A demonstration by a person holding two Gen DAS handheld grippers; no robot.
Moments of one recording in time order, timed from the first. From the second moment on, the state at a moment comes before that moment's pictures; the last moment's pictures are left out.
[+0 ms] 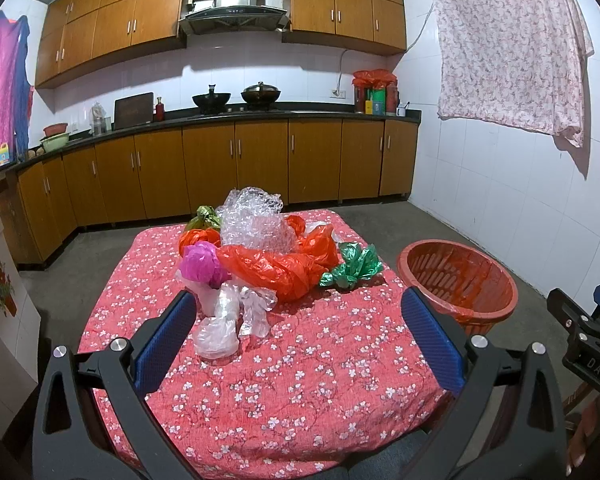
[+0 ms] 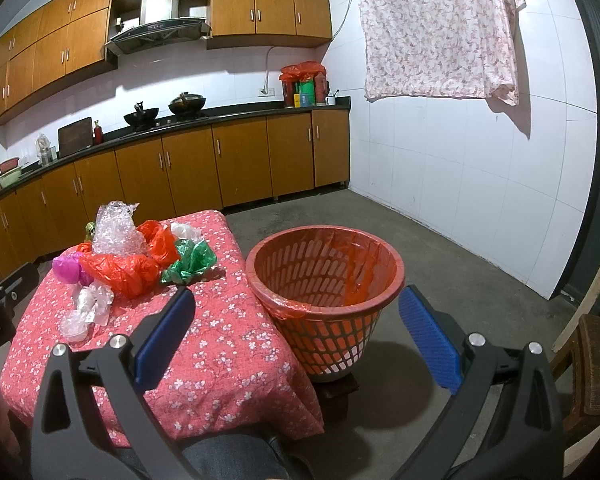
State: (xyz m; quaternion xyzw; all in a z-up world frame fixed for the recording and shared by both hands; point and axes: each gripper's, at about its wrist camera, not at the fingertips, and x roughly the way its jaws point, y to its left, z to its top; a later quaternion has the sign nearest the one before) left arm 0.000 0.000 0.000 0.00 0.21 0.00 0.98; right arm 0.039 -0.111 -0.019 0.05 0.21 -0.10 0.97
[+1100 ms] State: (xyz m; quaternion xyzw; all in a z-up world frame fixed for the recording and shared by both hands) left arm 0.000 0.000 0.000 0.00 0.21 0.00 0.98; right arm 0.040 -0.113 -0.018 0.05 0.21 -0.10 0.97
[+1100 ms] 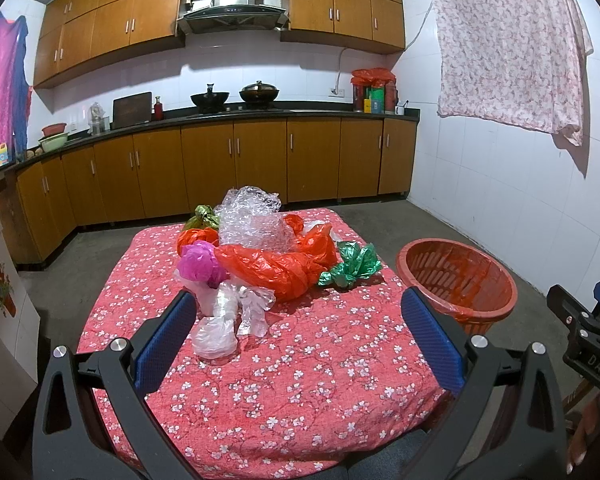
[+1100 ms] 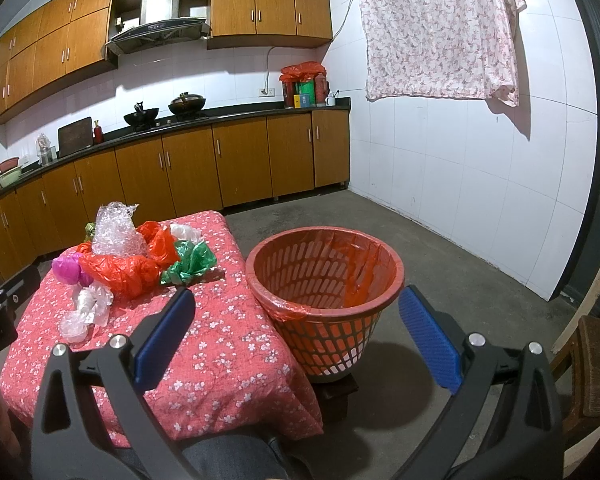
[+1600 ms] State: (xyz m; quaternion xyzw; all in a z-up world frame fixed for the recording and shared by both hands) left arm 0.006 0.008 -0.011 -0.01 0.22 0.01 0.98; right arm 0.051 -0.118 -0.023 0.05 0.22 -0.09 0.97
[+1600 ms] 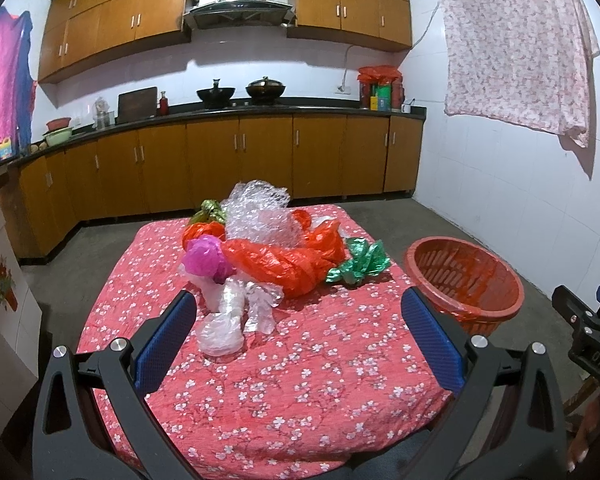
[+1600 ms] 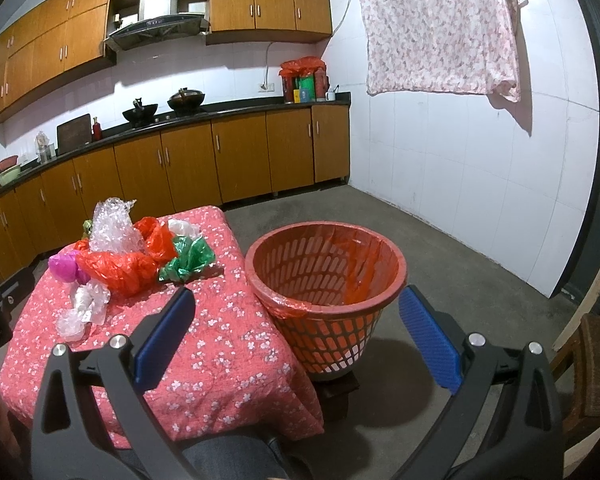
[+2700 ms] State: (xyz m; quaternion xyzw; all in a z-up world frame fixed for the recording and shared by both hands) left arm 0.127 0.132 -0.059 -0.06 0.27 0.12 0.95; right arm 0.306 -0.029 -0.100 0.06 0.35 0.01 0.93
